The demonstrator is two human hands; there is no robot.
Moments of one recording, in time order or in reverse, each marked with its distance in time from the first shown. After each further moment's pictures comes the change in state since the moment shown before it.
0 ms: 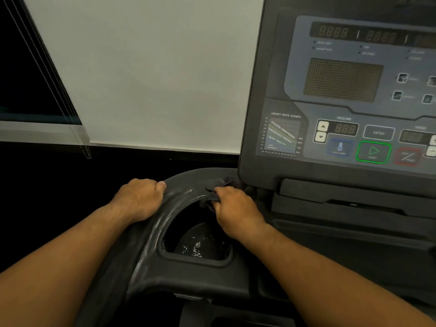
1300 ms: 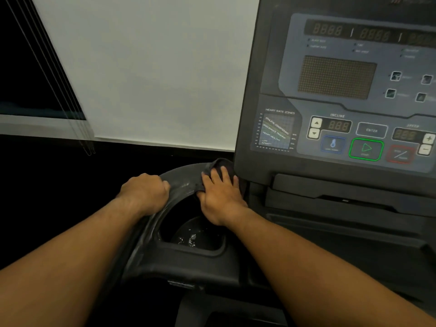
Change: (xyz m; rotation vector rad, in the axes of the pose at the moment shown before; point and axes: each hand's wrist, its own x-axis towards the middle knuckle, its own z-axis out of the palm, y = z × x) left_hand -0.006 0.024 0.009 0.215 0.024 -0.078; right_hand 0.014 -0.008 0.003 -0.135 -0.117 -0.070
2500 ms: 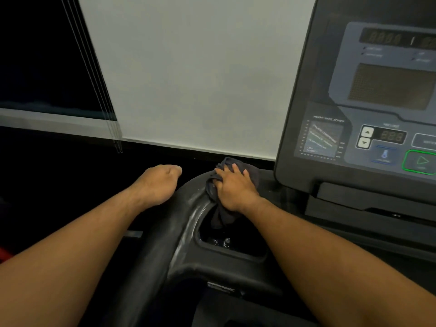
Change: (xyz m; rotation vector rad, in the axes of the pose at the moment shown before) left_hand -0.016 -0.058 -0.032 -0.579 0.028 0.060; right_hand 0.051 -0.041 0.002 -0.003 -0.024 -0.023
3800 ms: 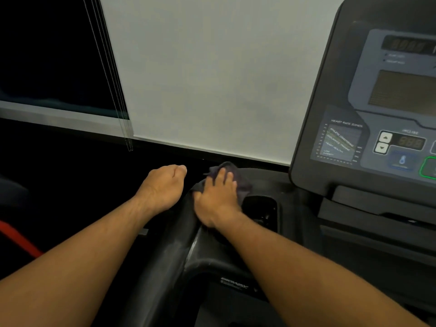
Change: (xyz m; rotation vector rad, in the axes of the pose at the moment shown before) left_hand -0.019 -0.022 -0.004 -0.007 0.212 0.006; right_hand -0.017 -0.085 0.035 0.008 0.040 0.094
